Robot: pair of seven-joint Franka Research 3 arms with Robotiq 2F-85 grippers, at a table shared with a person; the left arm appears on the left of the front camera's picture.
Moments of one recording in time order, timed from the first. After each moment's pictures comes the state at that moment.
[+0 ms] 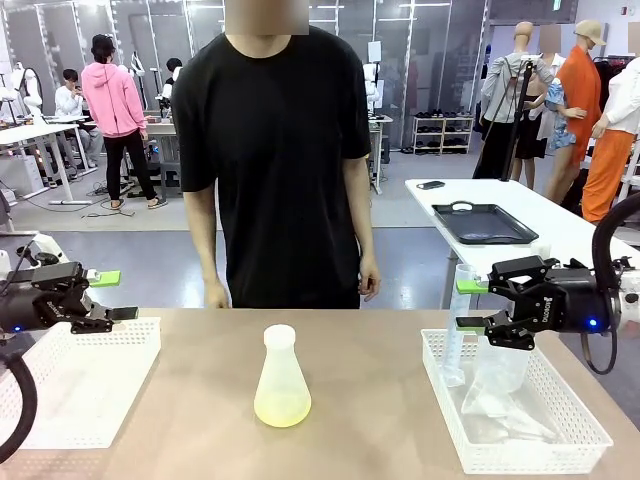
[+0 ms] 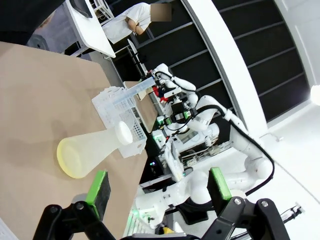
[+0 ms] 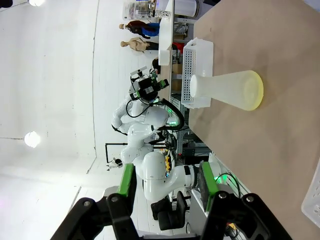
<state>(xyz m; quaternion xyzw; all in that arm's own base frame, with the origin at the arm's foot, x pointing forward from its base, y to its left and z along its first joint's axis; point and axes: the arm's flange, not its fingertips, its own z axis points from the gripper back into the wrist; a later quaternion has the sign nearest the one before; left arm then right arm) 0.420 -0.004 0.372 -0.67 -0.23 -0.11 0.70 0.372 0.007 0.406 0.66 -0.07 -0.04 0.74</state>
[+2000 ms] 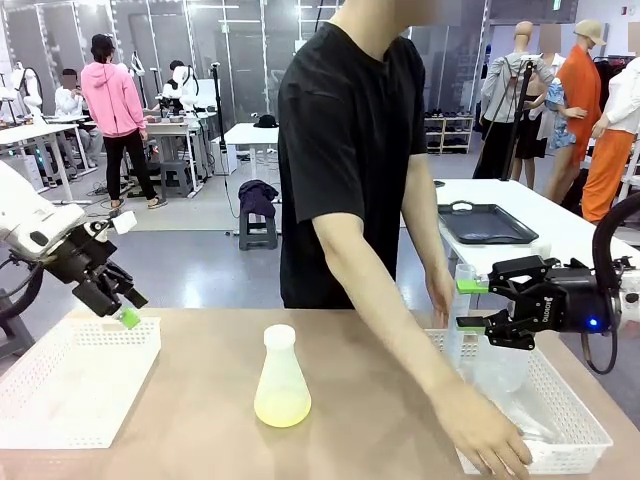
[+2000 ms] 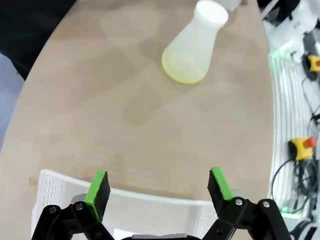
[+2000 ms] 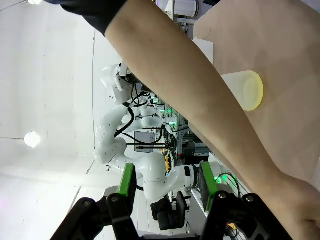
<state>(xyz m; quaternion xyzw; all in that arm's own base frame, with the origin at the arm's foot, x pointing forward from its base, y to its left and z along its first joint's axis) 0.496 -0.039 0.431 -0.24 -0.21 -0.58 0.75 0.372 0.007 0.406 0.66 -0.07 -0.04 0.74</state>
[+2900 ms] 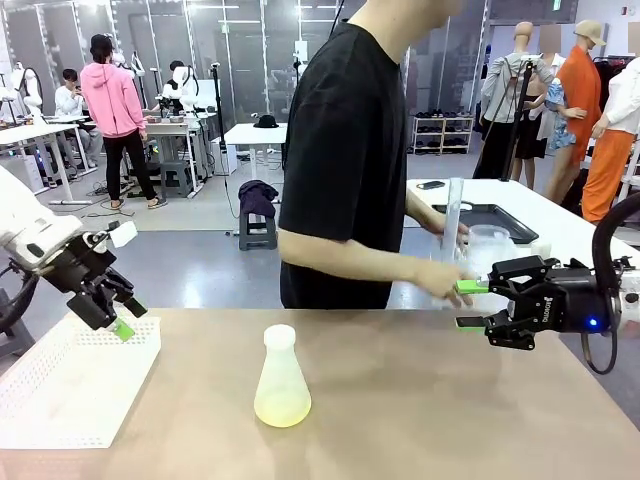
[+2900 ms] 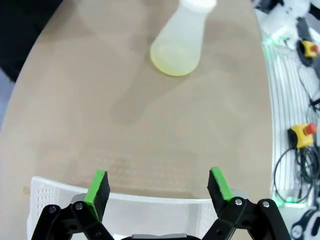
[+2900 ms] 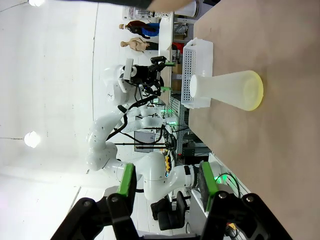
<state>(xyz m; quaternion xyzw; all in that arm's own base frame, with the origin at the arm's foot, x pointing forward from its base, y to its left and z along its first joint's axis) 0.494 -0.040 0.415 -0.26 -0.20 -0.62 0.72 0.372 0.007 0.406 0.66 -0.07 -0.04 0.74</state>
